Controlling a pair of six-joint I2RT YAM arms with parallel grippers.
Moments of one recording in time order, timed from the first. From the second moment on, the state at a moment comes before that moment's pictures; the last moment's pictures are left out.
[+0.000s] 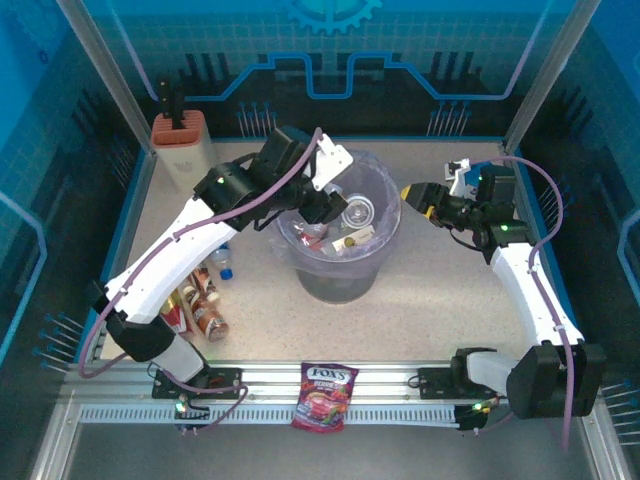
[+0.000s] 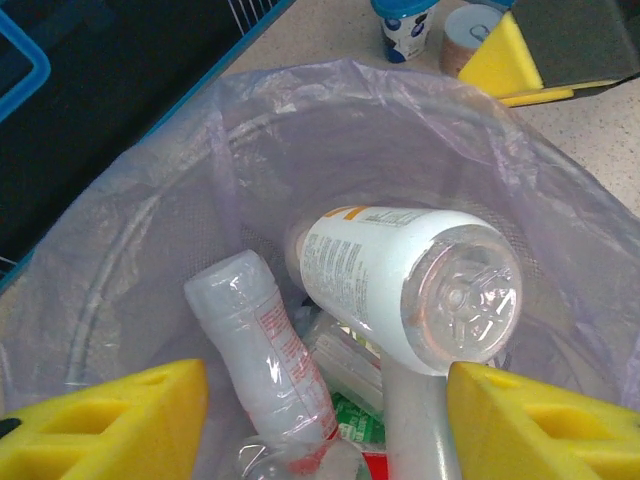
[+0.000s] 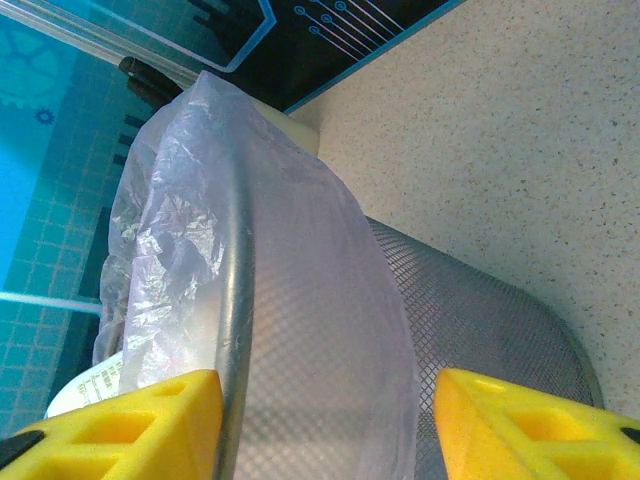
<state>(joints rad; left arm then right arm) -0.75 1.58 1.92 -1.04 -0.04 0.13 0.00 1.17 1.00 -0.35 -0.79 0.65</state>
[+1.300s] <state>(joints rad) 0.01 1.60 1.08 -0.68 -0.05 -0.56 0.00 1.18 1.00 -0.36 -0.79 0.64</state>
